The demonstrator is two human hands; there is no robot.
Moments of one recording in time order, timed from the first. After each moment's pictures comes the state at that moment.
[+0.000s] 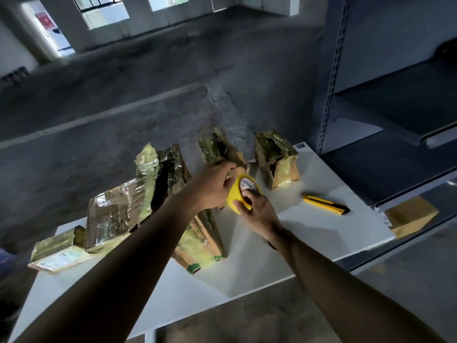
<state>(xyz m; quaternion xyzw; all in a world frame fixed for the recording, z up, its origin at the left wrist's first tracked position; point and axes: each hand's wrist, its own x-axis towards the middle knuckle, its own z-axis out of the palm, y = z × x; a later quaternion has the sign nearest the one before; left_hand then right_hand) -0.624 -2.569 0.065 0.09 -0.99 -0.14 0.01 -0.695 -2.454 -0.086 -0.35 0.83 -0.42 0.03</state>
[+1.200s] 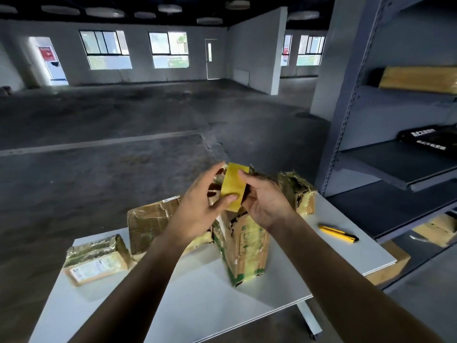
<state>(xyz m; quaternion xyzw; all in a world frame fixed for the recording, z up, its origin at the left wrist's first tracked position) -0.394 -2.693 0.107 0.00 -0.87 -0.38 0.30 -0.483 -2.560 0.132 -0.10 0.44 -0.83 0.32</state>
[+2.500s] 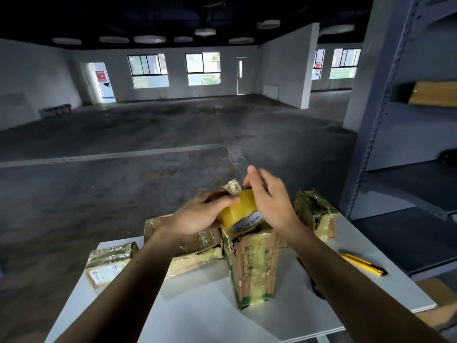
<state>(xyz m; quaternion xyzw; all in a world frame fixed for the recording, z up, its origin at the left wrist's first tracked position) -0.400 -2.660 0.164 0.16 -0.80 -0.56 0.12 -0.525 -2.545 0.143 -0.42 0.68 -0.60 -0.03</state>
